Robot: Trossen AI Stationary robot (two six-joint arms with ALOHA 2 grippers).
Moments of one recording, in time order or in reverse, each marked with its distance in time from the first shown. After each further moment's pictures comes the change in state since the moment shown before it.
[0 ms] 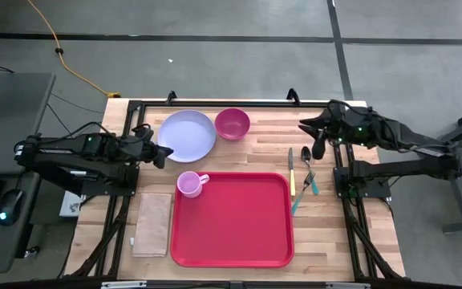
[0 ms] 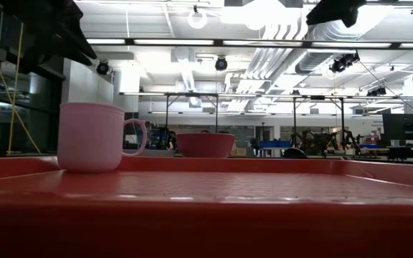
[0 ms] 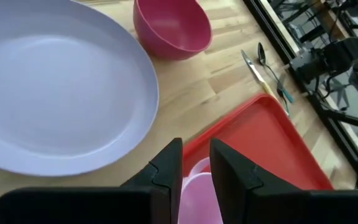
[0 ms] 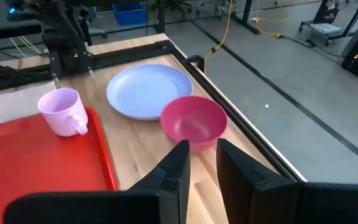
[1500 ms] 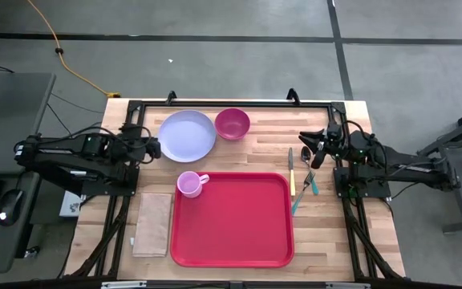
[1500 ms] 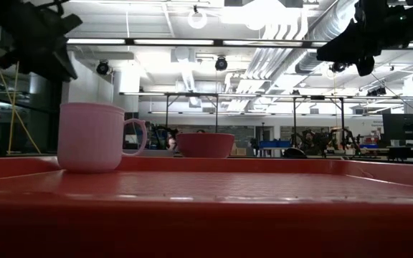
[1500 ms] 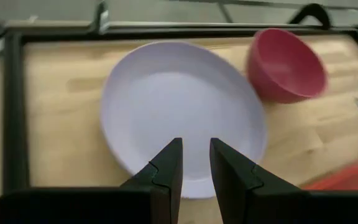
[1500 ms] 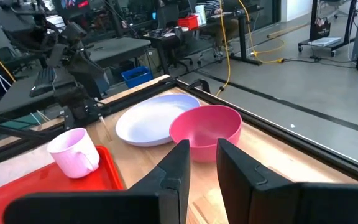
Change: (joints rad) left arm 0.000 -0.003 0.000 -0.324 -0.328 -0.216; right arm 0.000 -0.372 -0.606 0.502 0.027 0.185
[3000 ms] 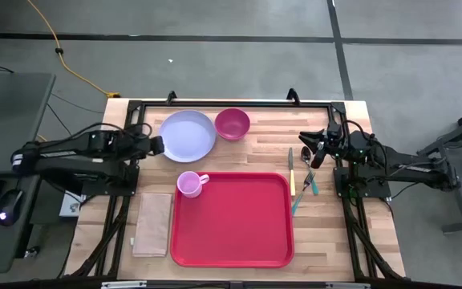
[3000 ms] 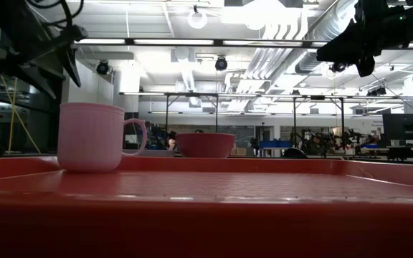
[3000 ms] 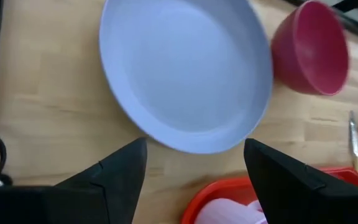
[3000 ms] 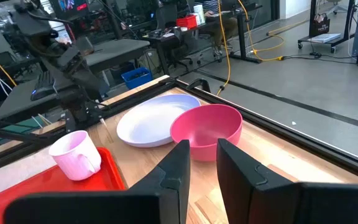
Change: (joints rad) left arm 0.196 0.059 0.000 0.029 0.335 -0.241; right arm 0.000 0.001 0.000 -0.001 0.003 0.024
